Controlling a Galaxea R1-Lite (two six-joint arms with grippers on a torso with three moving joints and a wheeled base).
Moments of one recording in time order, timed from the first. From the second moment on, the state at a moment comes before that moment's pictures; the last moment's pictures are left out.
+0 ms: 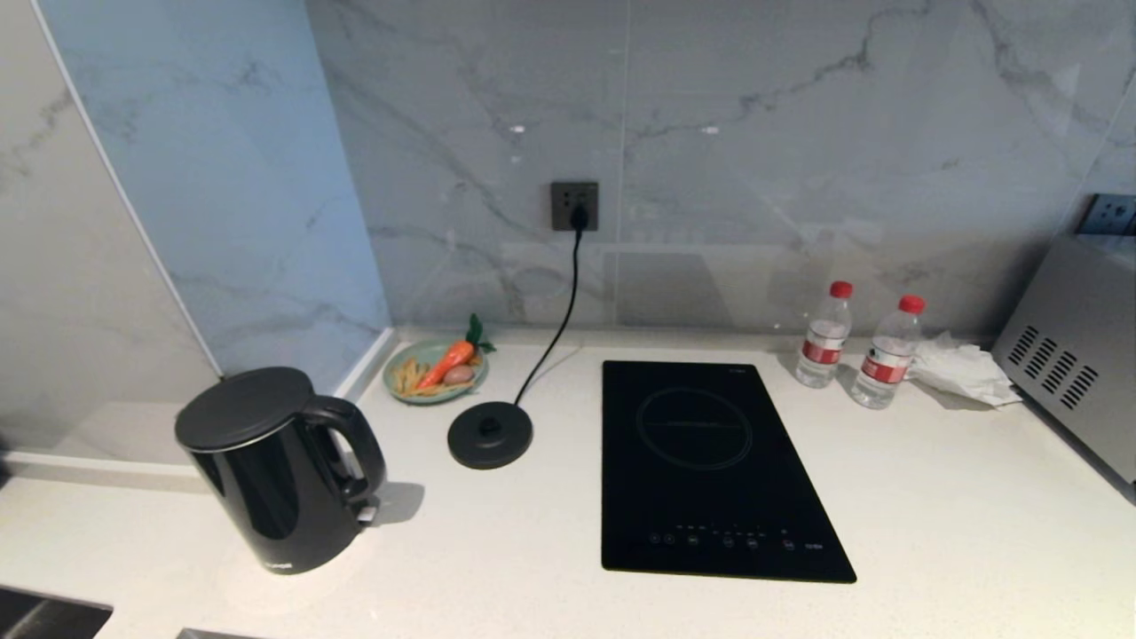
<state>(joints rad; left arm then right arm) 0.00 0.00 0.00 0.04 -0.02 0.07 0.00 0.00 0.00 0.00 -0.01 0.03</state>
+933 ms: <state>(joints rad) 0.00 0.00 -0.01 0.05 -0.02 0.07 0.00 0.00 0.00 0.00 -0.01 0.03</state>
